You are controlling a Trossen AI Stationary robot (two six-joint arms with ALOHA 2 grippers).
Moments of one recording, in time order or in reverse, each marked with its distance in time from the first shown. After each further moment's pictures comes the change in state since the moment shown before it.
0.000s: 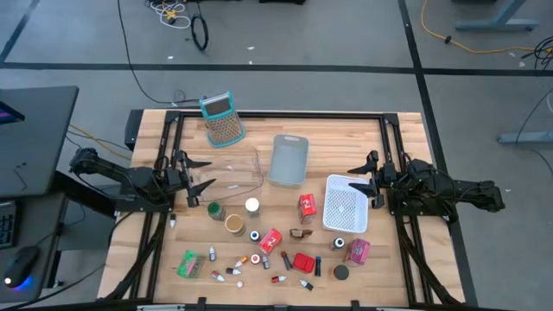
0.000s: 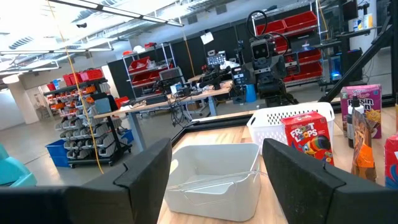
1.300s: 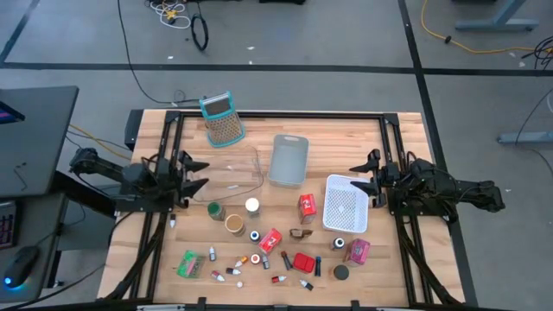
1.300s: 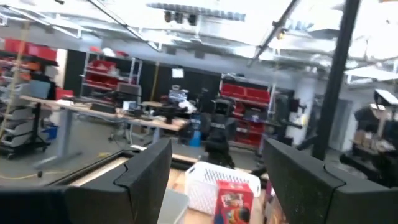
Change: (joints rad) left arm 0.000 0.000 0.000 0.196 0.119 -0.364; right arm 0.000 0.000 0.000 0.065 0.002 0.000
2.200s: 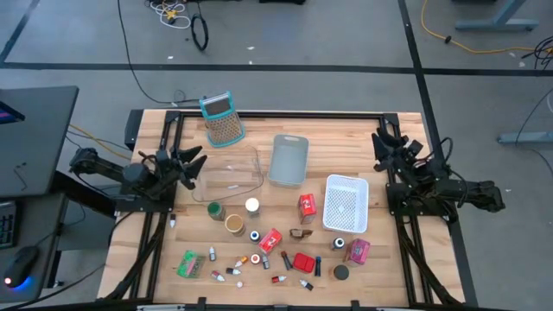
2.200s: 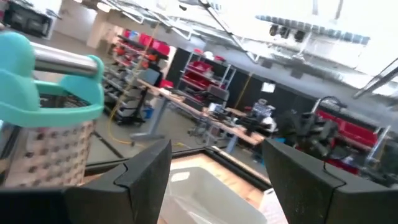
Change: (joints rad) left arm 0.000 0.000 0.005 -0.020 -0.441 -0.115; right arm -0.002 0.001 0.001 0.338 0.771 0.077
